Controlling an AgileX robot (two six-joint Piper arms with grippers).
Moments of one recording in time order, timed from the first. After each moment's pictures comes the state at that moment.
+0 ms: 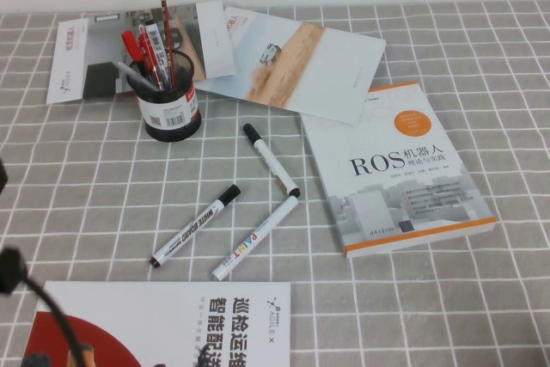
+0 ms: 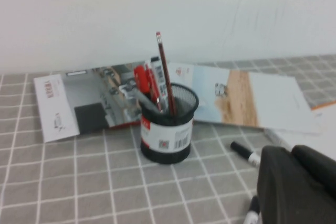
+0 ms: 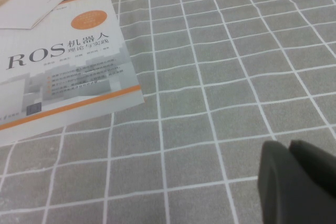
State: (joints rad) right arm -0.04 0.01 0.03 0.14 0.38 0.06; left arm -0.31 0.53 -0.51 0.04 0.27 -0.05
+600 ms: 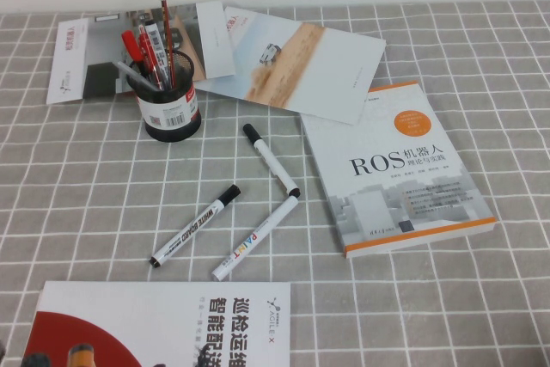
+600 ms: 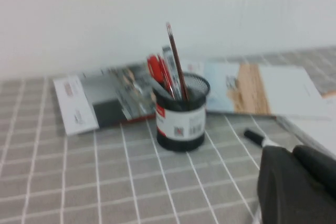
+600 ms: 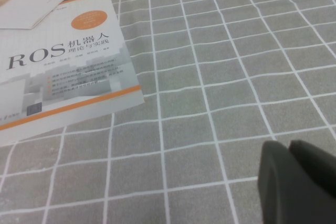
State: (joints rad) right arm -0.04 0.01 0.03 0.14 0.38 0.06; left arm -0.28 0.30 -0.37 0.02 0.31 0.03
